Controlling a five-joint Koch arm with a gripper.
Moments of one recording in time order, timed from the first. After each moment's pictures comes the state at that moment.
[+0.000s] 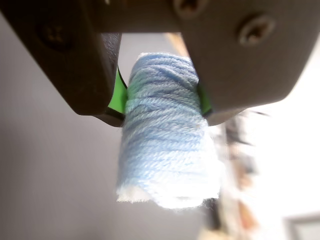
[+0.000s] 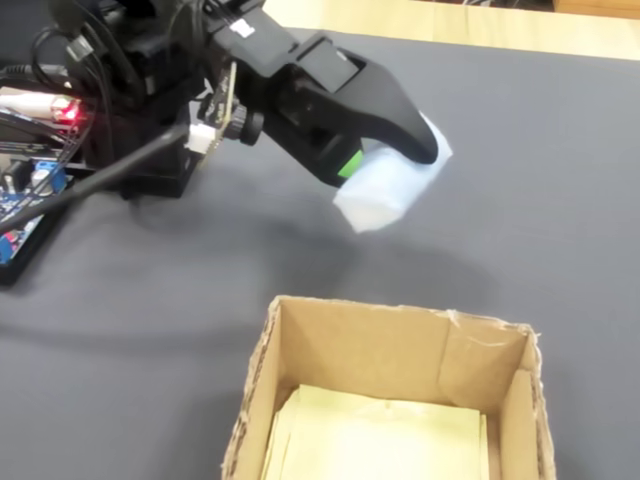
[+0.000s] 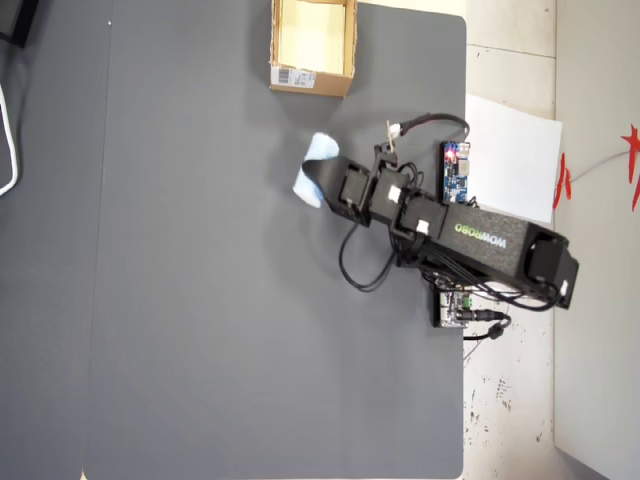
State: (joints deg) arm 25.3 125.9 156.4 -10.1 85.3
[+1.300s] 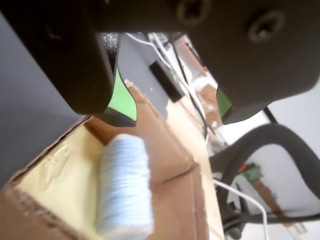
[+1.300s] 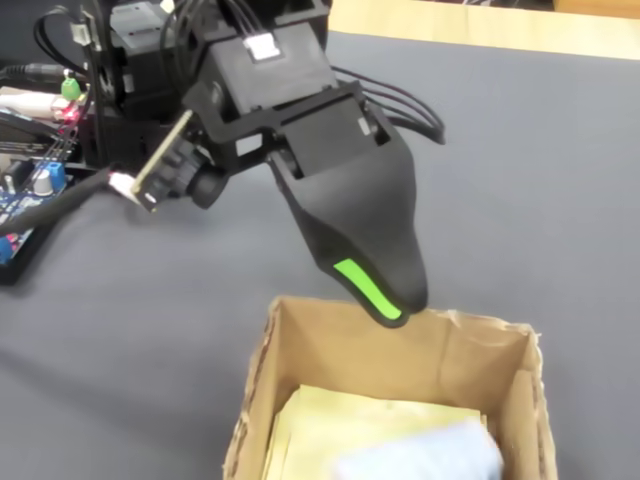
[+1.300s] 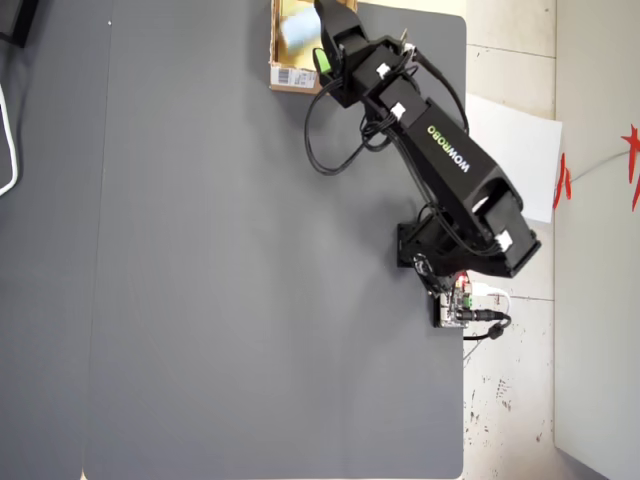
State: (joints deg) arm 51.5 97.5 119.5 9.9 74.6
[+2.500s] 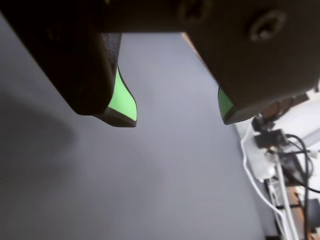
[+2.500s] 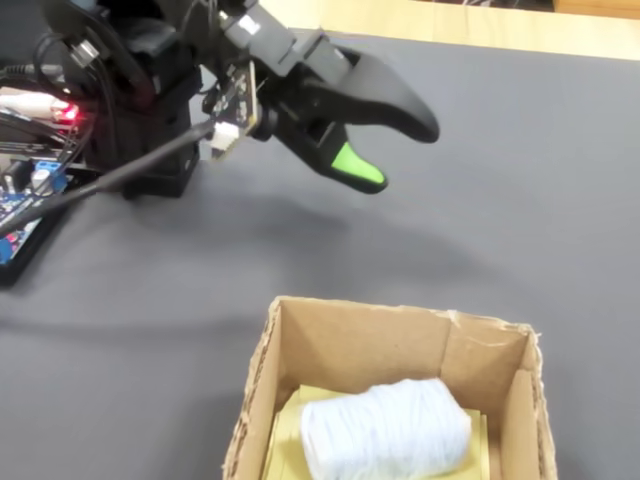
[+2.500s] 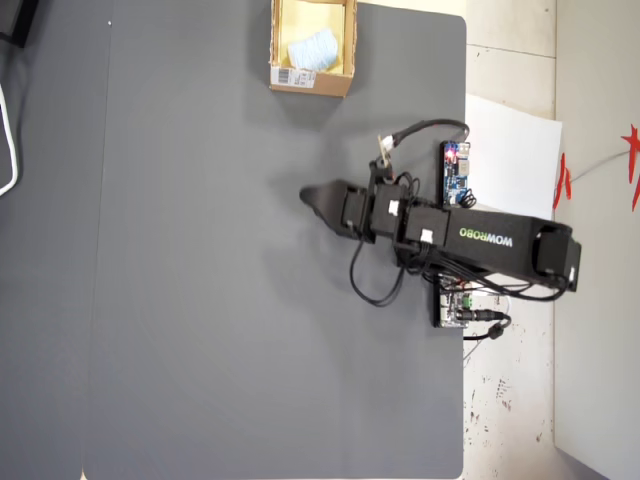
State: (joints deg) arm 11.5 130.6 165.2 -0.4 89.6
